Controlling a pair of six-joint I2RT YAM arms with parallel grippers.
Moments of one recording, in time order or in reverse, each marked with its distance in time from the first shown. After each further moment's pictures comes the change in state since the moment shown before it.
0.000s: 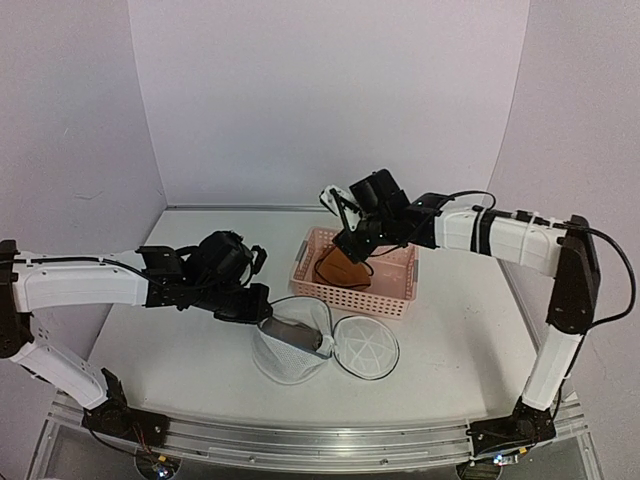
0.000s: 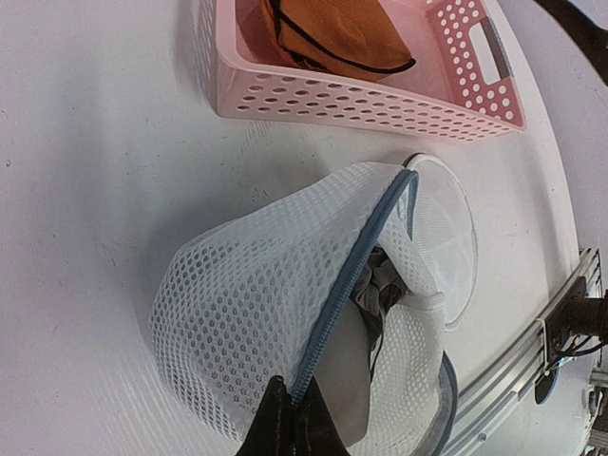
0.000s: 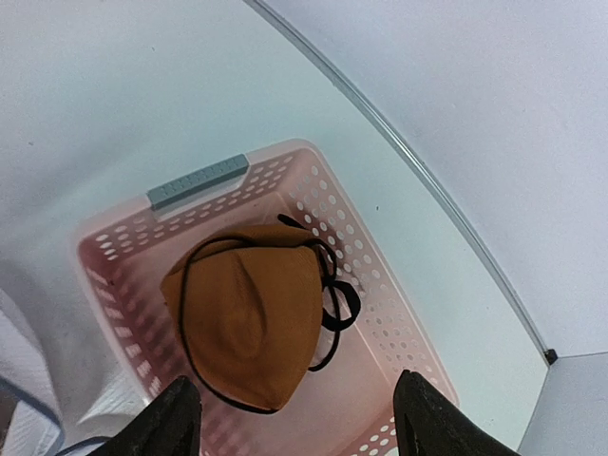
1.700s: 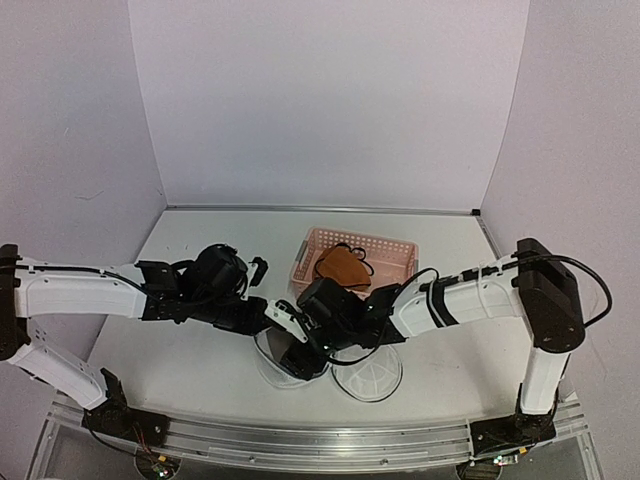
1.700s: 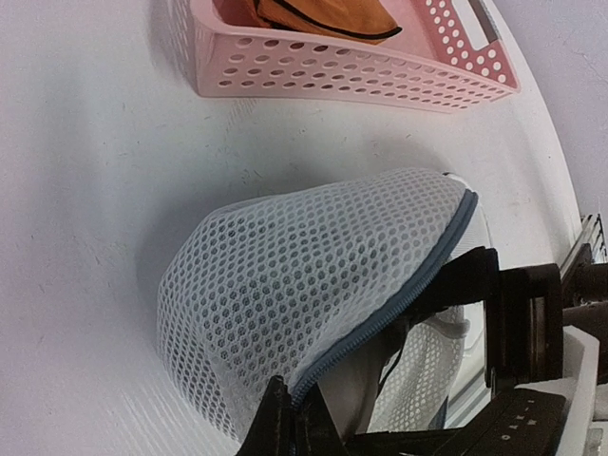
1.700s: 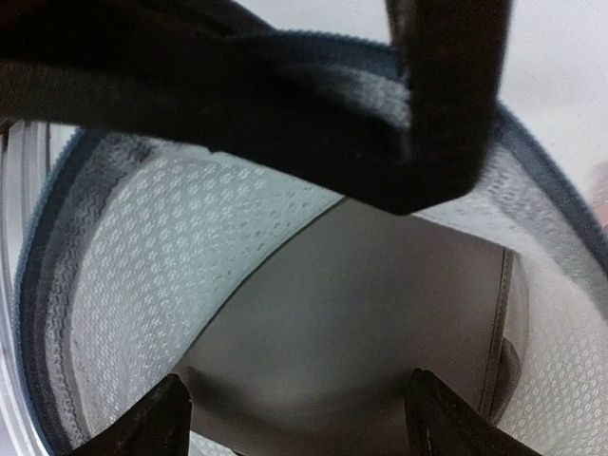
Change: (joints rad) left arm -0.001 -0.026 -0.113 0.124 0.053 0.080; right arm 0.342 0.068 -0.323 0.249 -0.409 0.279
